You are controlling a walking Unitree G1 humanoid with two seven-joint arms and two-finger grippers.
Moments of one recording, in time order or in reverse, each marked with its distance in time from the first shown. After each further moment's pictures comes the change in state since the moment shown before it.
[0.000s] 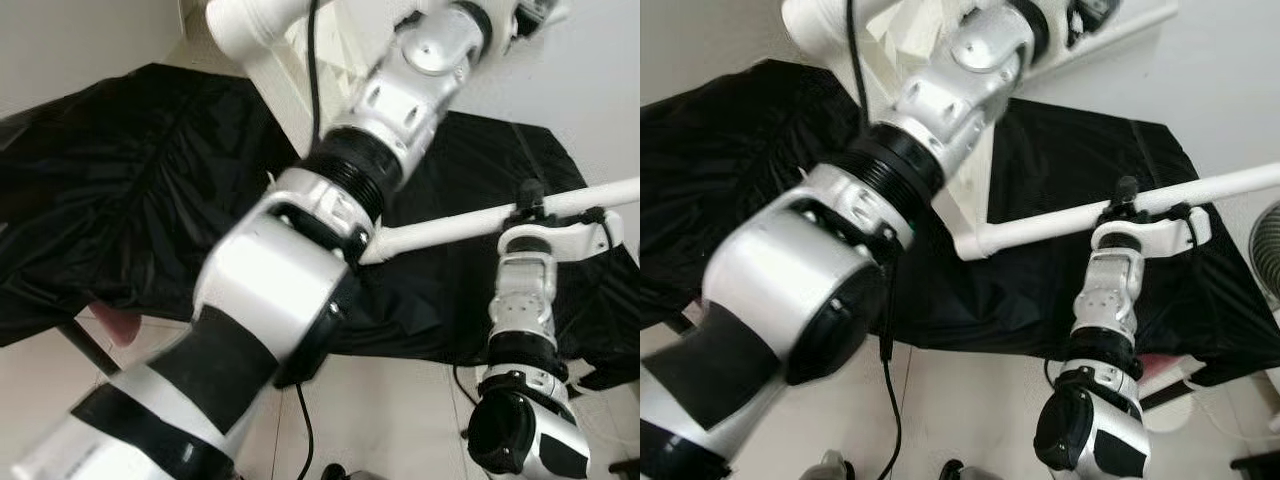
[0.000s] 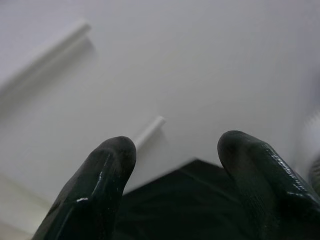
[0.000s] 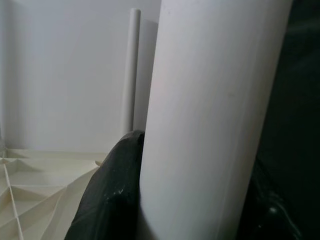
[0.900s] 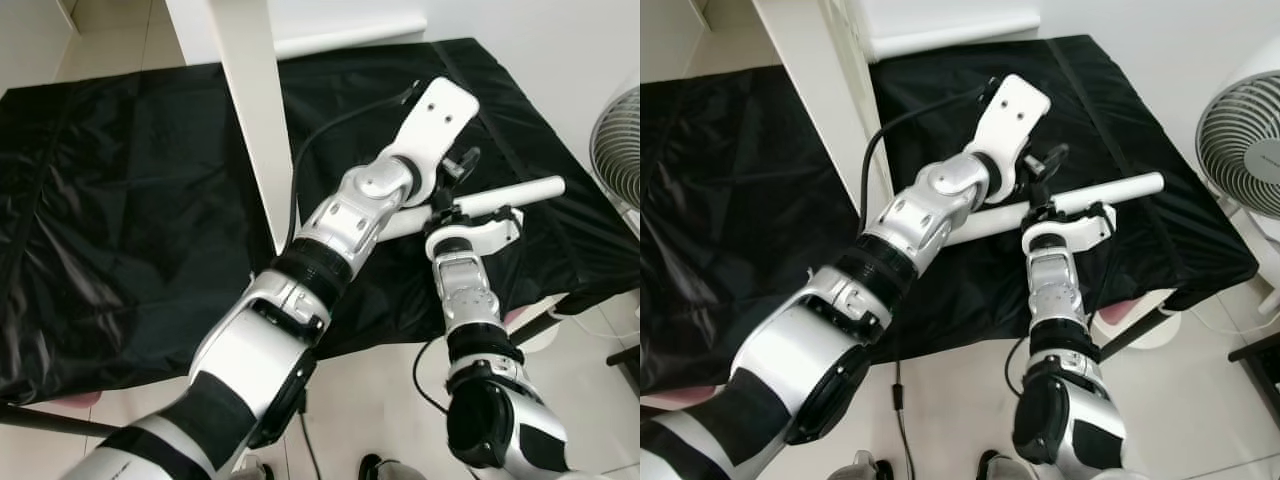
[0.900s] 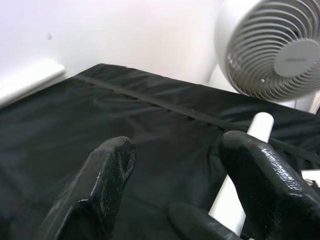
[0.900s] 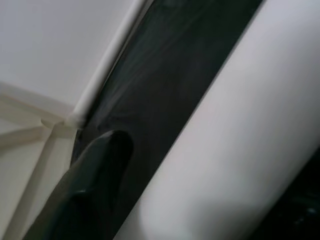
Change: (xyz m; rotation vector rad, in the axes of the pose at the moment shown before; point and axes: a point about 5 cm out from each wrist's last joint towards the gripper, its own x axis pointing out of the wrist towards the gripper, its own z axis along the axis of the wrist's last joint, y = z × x) left arm -0.050 0.002 -0.095 -0.073 0.227 -0.088; right arm -0.012 0.009 -0.054 -0.071 0.254 0.126
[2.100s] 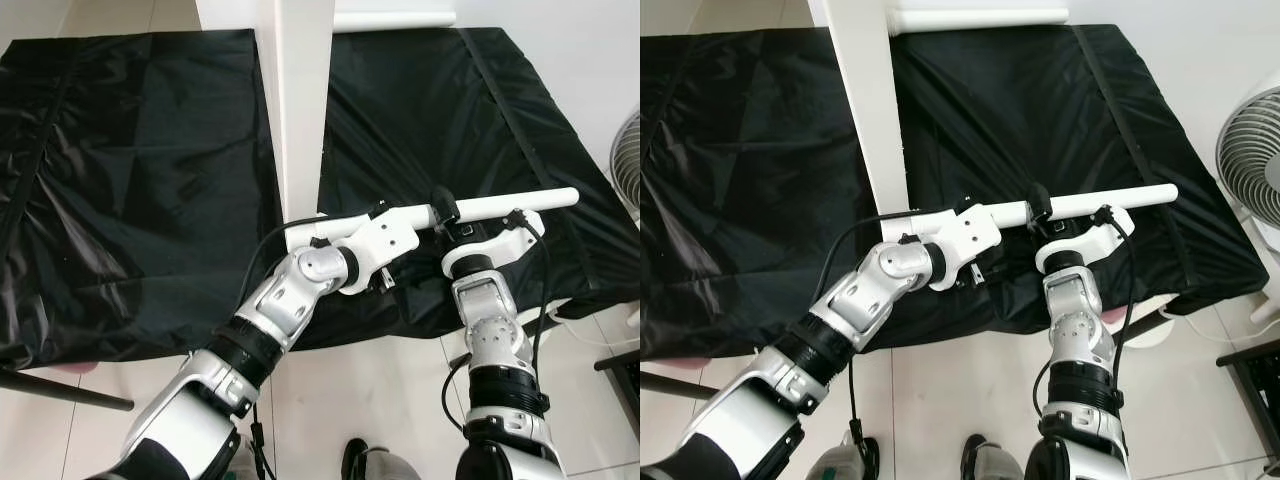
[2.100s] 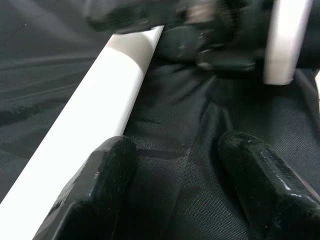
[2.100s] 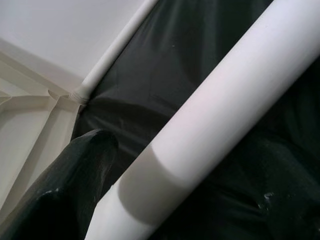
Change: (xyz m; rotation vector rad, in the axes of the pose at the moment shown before) left arm -0.058 -0.006 -0.089 0.245 0.274 -0.286; right arm -0.038 0.001 0.032 -0.105 -0.044 0.070
